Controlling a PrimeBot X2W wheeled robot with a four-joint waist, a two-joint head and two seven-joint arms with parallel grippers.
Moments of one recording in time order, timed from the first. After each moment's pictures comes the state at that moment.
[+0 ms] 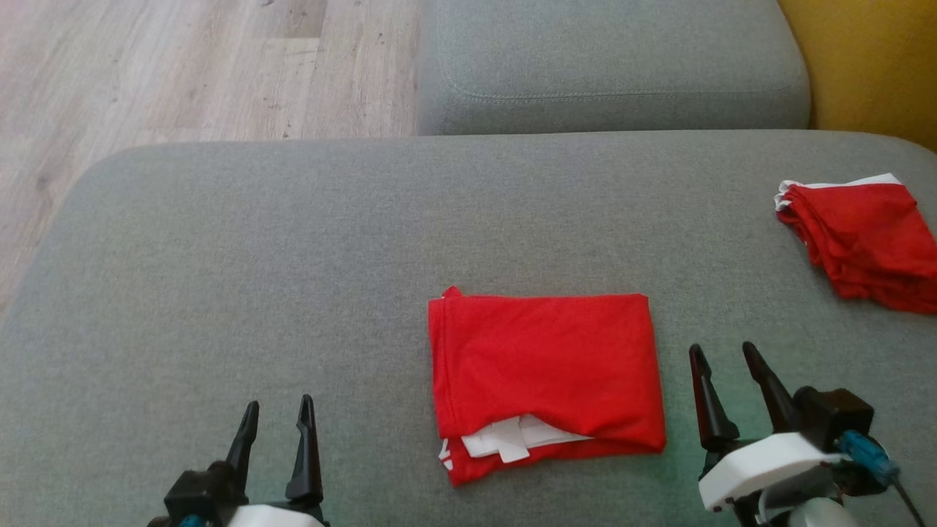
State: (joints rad) left arm 0.07 0.19 -0.35 0.23 -0.48 0.11 -0.21; right arm 0.04 -0.05 0.05 0.27 0.19 0.13 -0.11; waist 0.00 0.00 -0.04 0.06
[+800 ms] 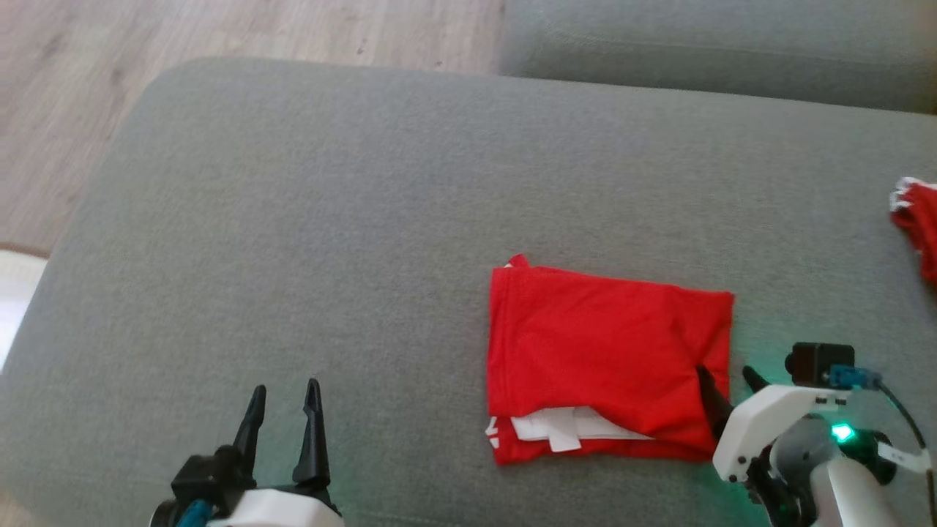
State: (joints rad) left arm 0.02 0.17 -0.36 0.27 -0.49 0.11 -0.23; right arm -0.08 -0.04 -0.05 0.39 0.20 0.13 0.31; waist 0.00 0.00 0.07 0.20
